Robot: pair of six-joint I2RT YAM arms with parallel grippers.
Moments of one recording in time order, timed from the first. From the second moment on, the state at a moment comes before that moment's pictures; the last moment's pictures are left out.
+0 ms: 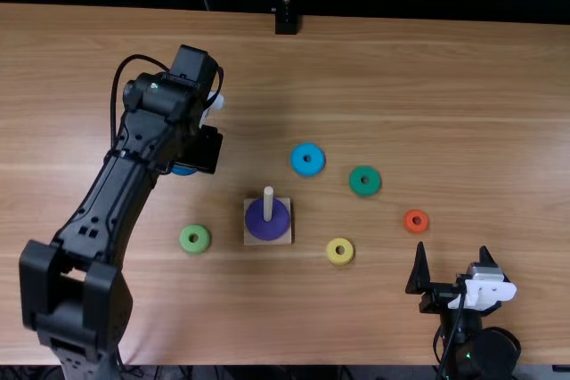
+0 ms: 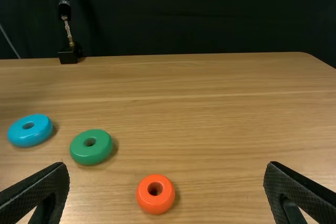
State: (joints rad) left arm -0.30 1.98 1.81 -1.23 -0.12 -0.13; right arm -0.03 0.04 0.04 -0.12 0.03 -0.02
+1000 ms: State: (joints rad) left arm -0.60 1.83 2.03 -1.45 -0.12 -0.38; right arm -0.03 0.04 0.04 -0.12 0.03 -0.02
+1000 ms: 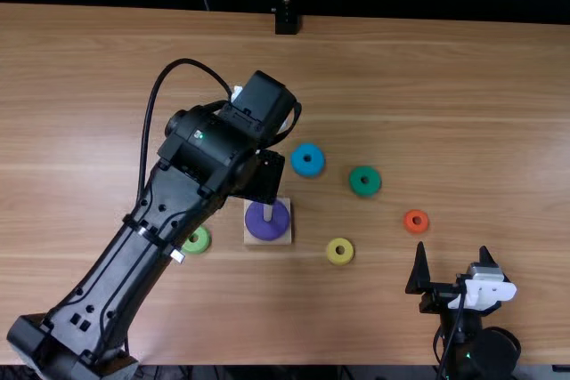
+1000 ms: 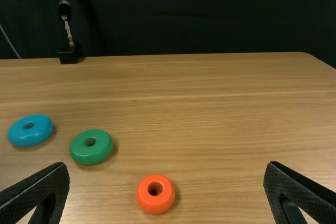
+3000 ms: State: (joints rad) left arm -0.69 1.96 2.05 -1.45 -0.12 -0.45; right arm -0.03 0.04 0.04 -0.12 0.03 -0.02
